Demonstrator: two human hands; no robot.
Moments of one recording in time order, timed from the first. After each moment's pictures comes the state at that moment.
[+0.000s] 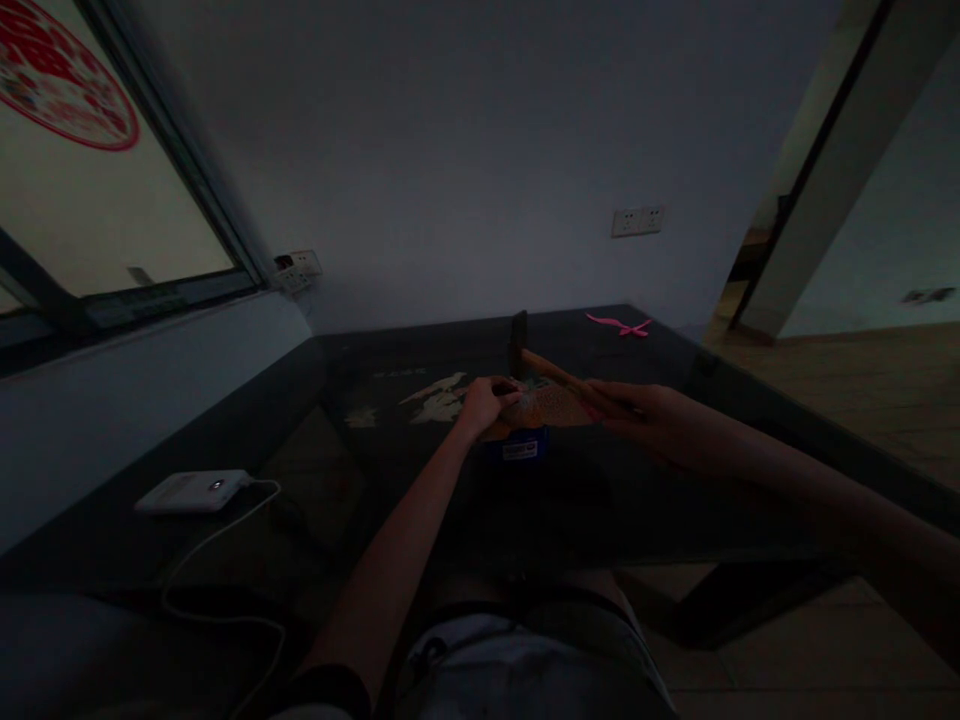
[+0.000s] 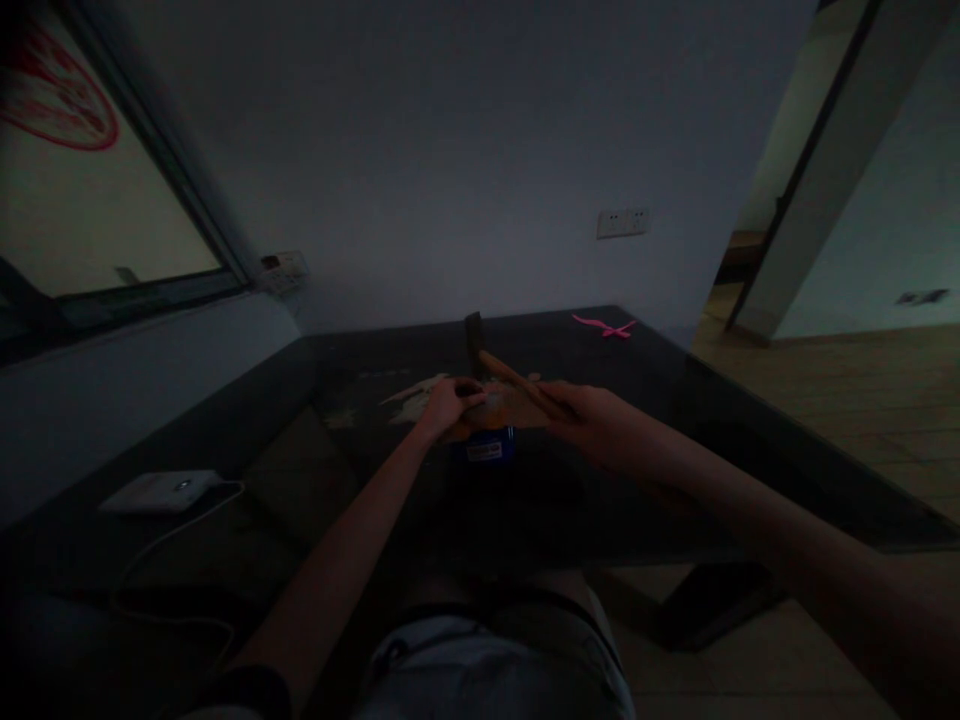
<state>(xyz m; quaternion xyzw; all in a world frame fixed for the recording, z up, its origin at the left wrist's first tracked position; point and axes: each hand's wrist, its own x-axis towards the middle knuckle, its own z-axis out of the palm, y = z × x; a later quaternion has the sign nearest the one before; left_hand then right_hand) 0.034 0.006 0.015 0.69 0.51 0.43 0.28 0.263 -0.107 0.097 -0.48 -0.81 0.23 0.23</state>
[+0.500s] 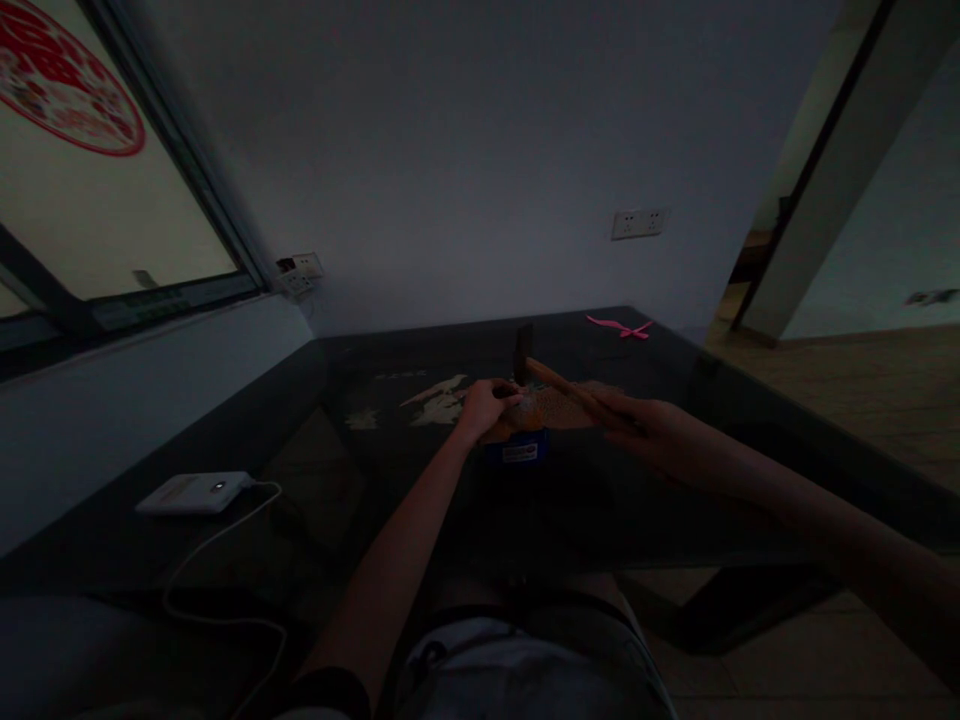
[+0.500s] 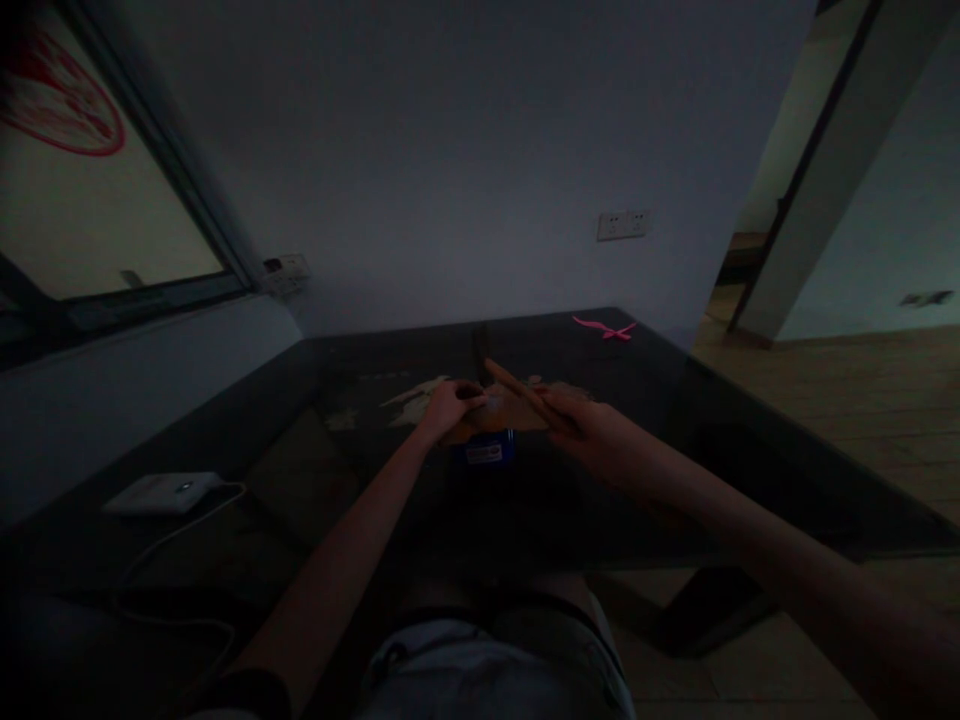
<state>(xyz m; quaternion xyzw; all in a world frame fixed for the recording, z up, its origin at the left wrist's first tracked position) 0.031 0.011 0.009 0.70 0.50 0.42 0.28 0.262 -0.111 0.088 -0.48 -0.80 0.22 0.28</state>
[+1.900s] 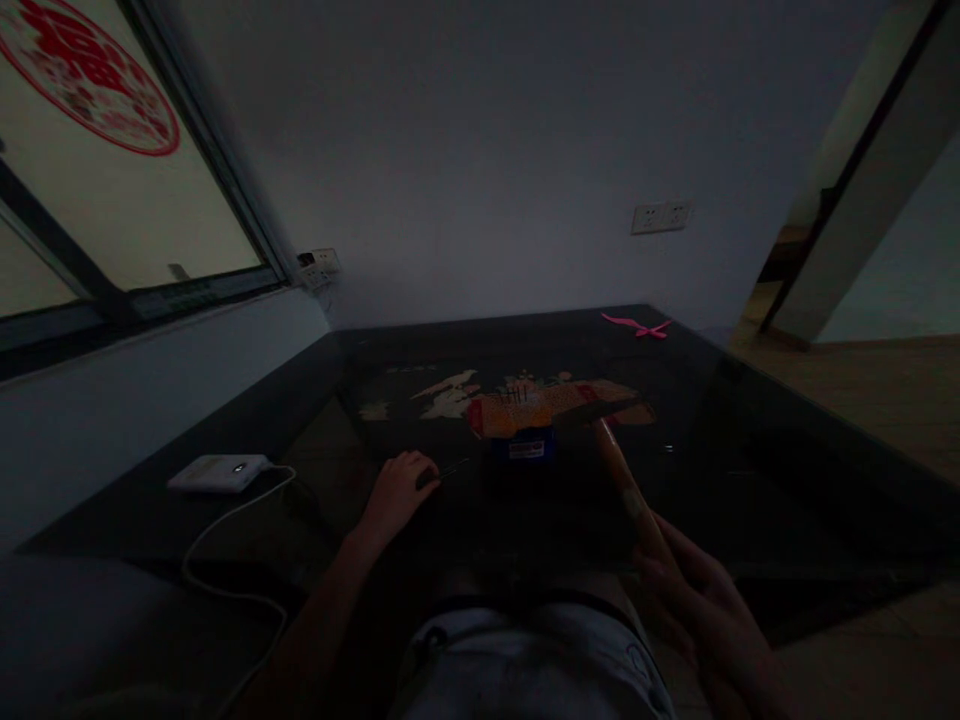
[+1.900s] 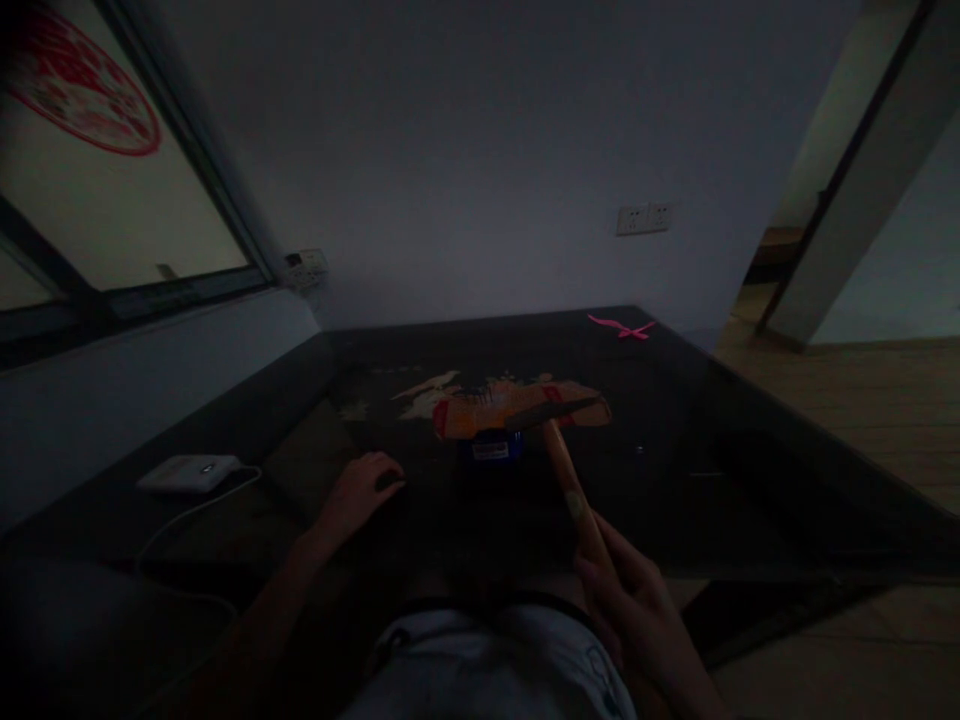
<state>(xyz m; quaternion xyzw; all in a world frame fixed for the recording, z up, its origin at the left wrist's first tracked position) -0.099 -0.109 -0.048 0.77 0.61 0.17 0.01 0.256 -0.212 -0.043 -0.50 -0.36 0.57 0.54</state>
